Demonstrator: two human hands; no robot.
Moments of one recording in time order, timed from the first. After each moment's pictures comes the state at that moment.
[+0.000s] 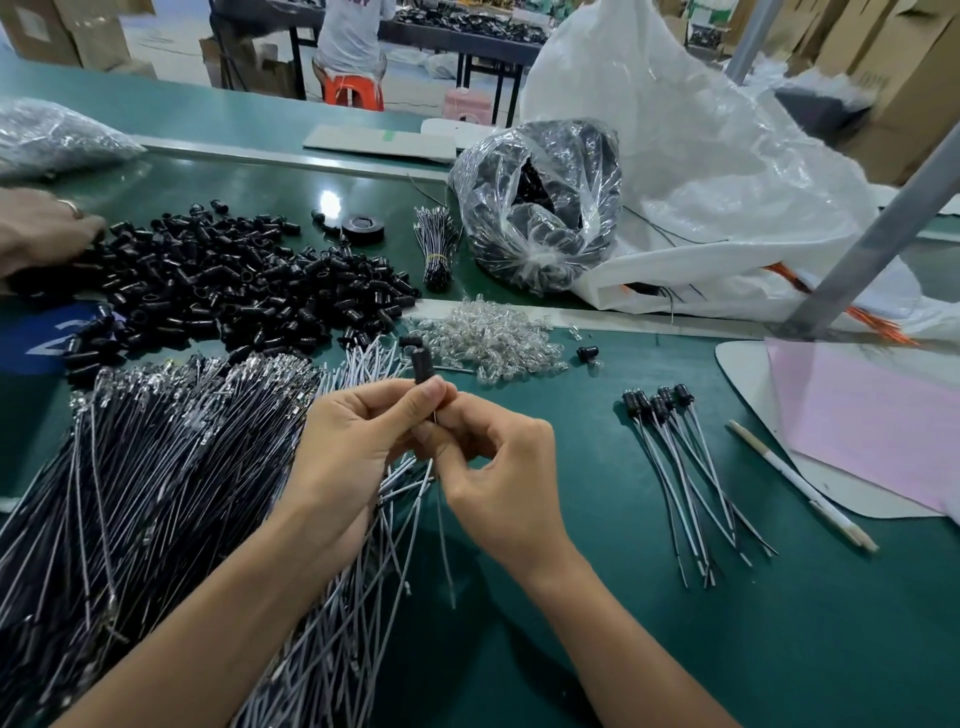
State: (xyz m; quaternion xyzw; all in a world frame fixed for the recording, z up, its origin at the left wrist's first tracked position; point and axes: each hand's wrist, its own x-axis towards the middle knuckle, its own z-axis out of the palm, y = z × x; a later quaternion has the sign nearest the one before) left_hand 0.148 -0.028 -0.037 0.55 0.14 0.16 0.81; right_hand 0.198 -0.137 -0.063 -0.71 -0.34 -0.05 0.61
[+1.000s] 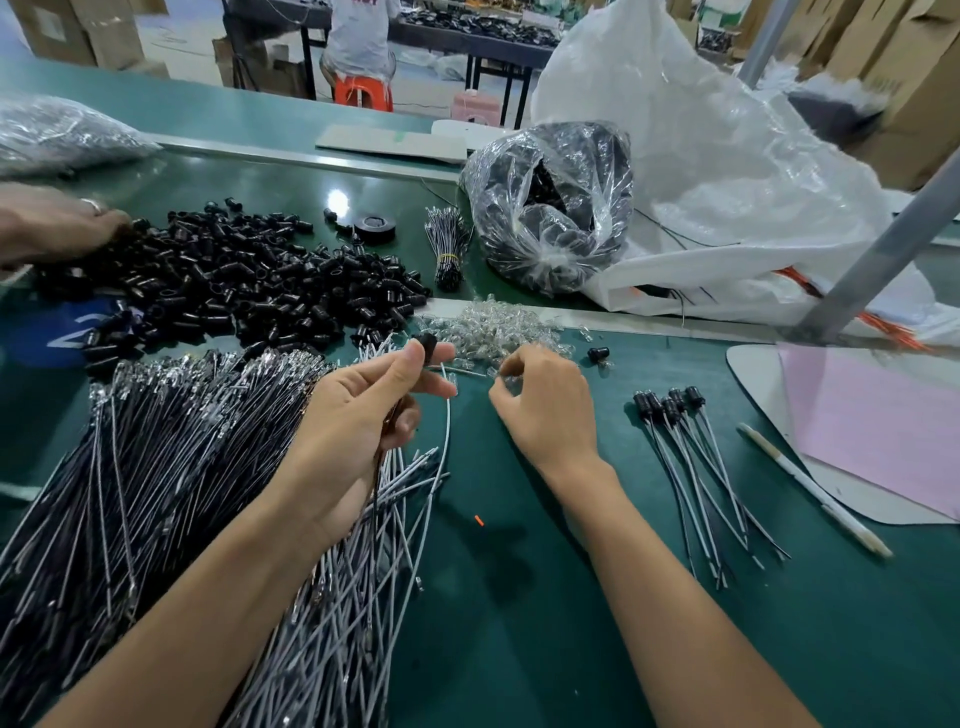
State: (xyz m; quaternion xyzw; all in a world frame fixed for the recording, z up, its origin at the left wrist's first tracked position) left_hand 0.152 -0.011 -0.036 0.55 0.12 0.15 0.81; right_hand 0.276 -0.135 -0.069 -0.93 -0.24 -0.11 0.27
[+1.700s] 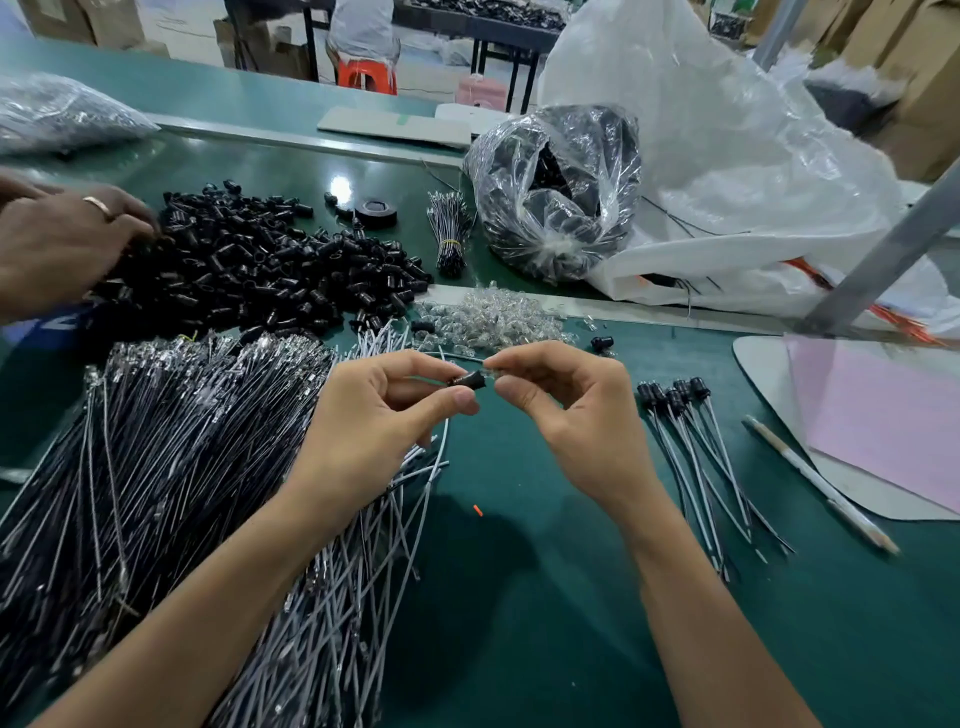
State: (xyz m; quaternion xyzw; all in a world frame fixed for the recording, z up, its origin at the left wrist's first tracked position) left_hand 0.154 -0.018 -0.043 0.72 0.09 0.18 0.67; right_hand 0.240 -0.169 -0.039 -0.74 -0.34 -0.01 0.57
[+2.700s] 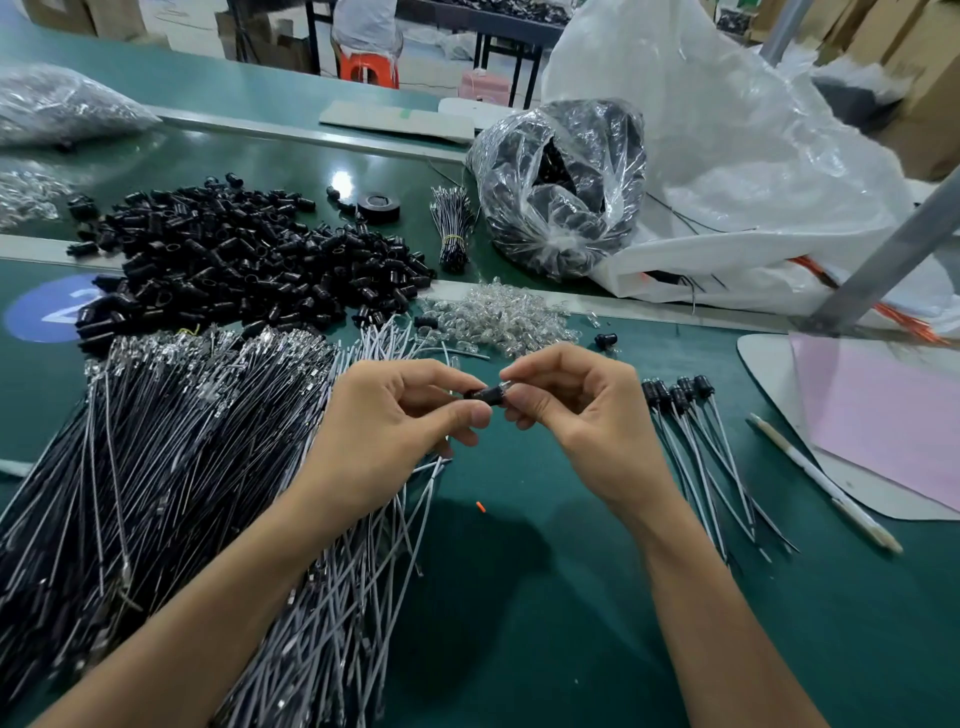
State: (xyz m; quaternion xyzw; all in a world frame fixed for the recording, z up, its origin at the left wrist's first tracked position) left_hand 0.153 -0.020 -0.047 0.73 0.06 0.16 0.66; right_hand 0.241 -0.174 -0.046 -0.69 -0.32 0.07 0.64
